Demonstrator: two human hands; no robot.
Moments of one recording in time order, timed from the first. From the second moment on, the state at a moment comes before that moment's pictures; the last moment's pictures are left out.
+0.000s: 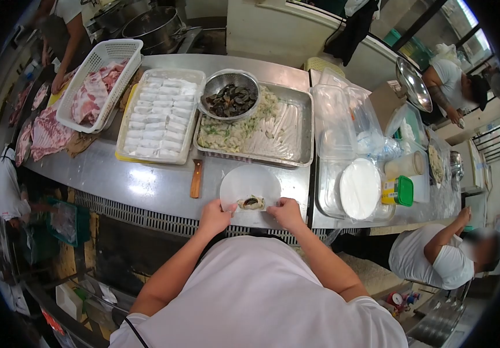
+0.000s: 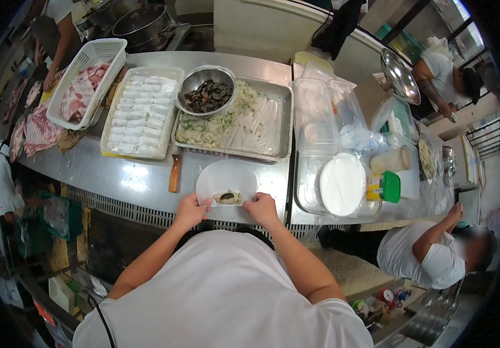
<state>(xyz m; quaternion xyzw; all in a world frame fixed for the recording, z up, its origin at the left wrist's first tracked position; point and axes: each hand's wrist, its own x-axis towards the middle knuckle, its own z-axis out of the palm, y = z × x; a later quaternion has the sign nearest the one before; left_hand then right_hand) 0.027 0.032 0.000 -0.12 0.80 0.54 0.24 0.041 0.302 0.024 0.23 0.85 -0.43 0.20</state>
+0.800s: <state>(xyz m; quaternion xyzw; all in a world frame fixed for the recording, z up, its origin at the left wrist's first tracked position) 0.012 0.070 0.010 0.36 0.86 0.37 0.03 0.045 0.262 0.047 -0.10 0.92 -0.35 -0.12</state>
